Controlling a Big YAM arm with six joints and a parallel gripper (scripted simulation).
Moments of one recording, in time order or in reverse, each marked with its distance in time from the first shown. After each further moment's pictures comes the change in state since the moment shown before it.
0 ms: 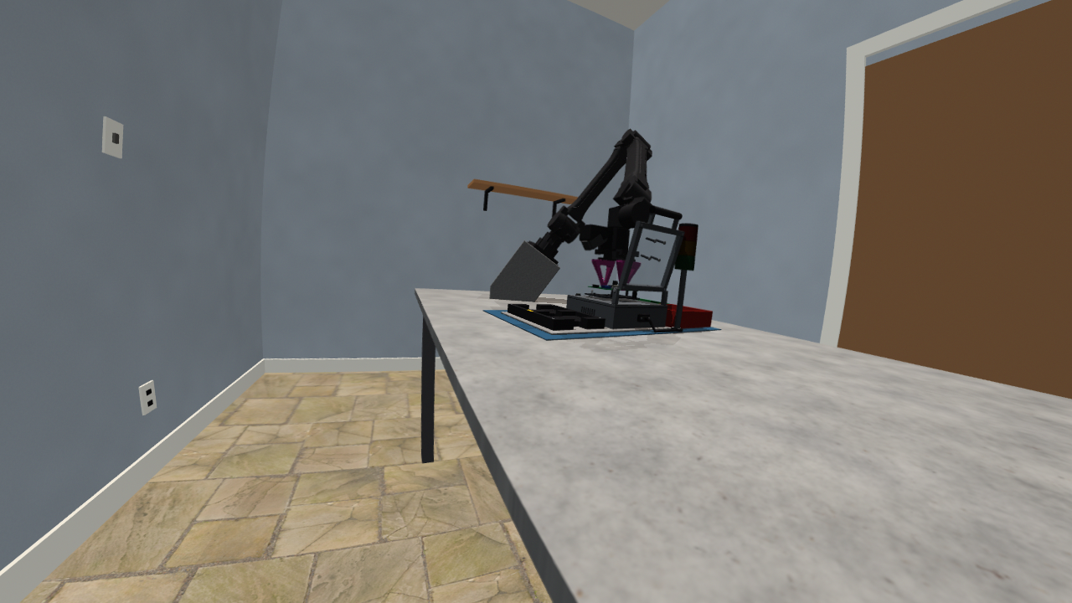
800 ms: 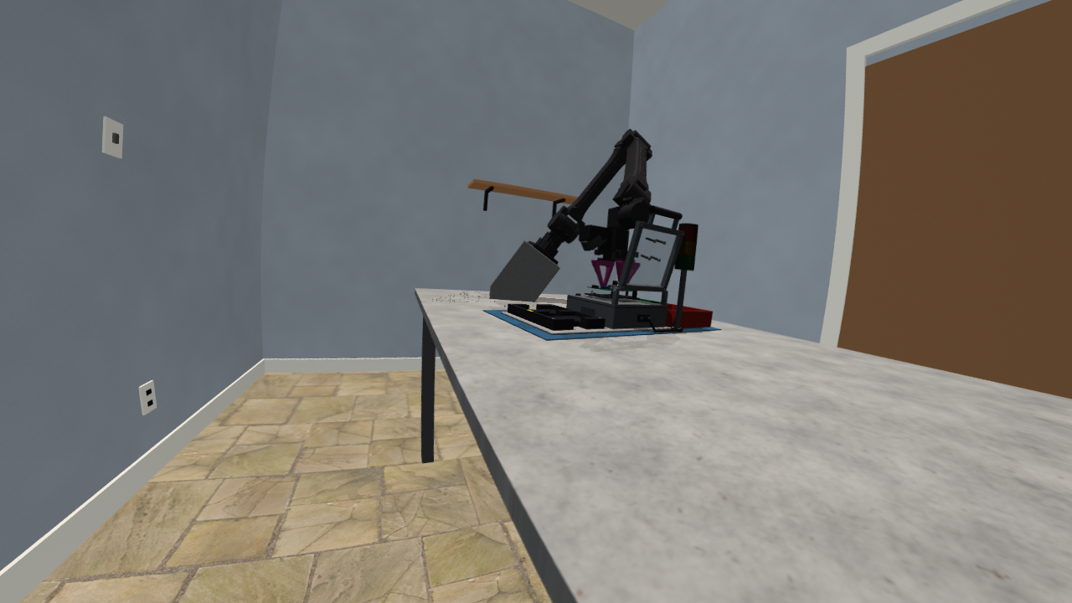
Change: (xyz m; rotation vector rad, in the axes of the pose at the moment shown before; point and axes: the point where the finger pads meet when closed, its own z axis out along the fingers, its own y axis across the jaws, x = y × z) arm -0.001 -0.001 0.001 0.001 0.000 0.001
